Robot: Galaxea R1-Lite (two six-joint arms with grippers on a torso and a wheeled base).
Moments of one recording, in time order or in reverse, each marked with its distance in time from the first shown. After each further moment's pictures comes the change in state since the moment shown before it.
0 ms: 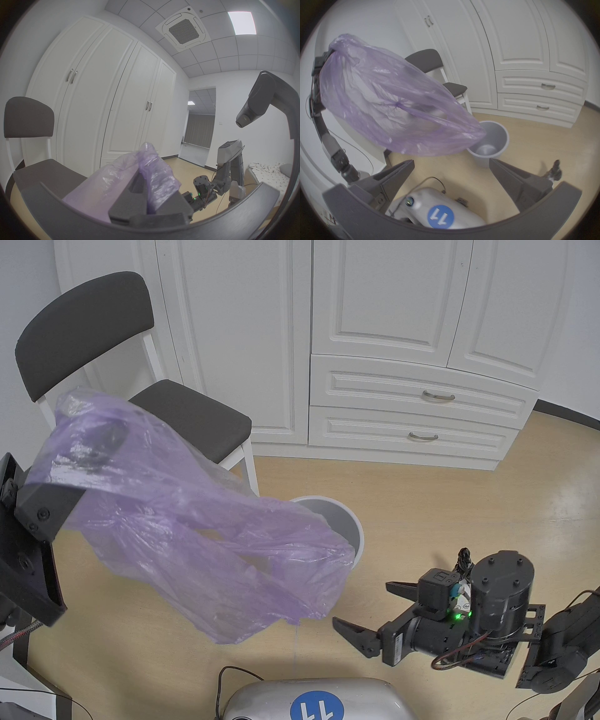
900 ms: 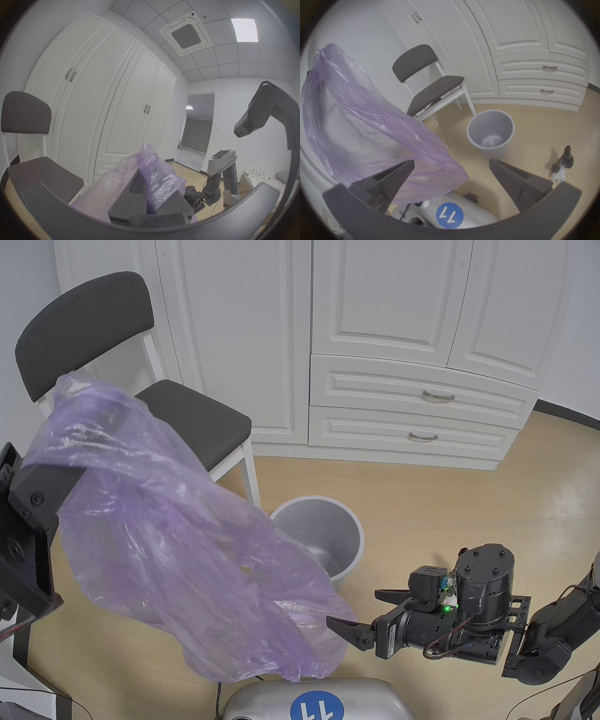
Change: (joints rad) left arm -0.005 0.013 -0.023 -0.017 -0.024 -0.047; right arm -0.079 0.074 -0.026 -0.006 0.157 0.100
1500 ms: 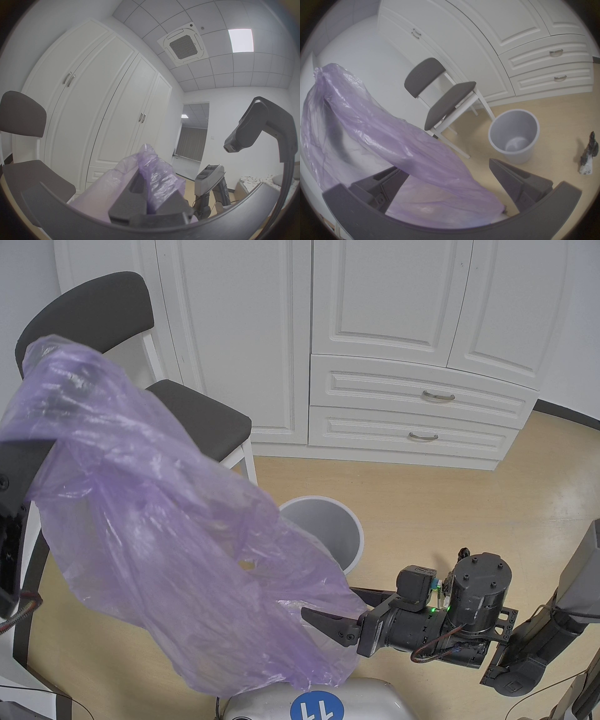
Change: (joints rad) left arm -0.061 -0.004 -0.006 -0.082 0.001 -0.006; right arm 0.013 0.132 0.040 -0.364 0.133 0.150
